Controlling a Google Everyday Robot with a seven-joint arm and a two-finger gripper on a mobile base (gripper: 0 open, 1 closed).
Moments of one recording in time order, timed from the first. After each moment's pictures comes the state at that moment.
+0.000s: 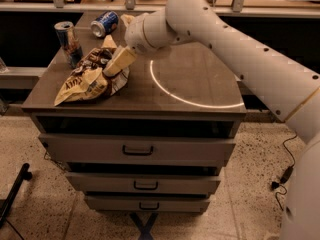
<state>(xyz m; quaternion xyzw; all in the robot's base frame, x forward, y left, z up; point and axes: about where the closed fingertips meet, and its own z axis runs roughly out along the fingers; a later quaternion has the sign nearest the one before) 0.707 0.119 0.912 -0.61 0.59 0.16 0.50</state>
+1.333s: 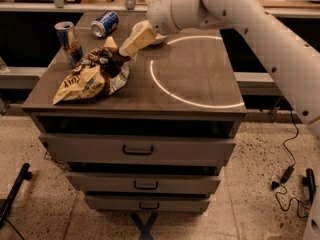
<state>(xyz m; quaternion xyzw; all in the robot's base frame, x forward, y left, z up) 0.706 0.069 0.978 -0.59 0.56 0.17 0.55</state>
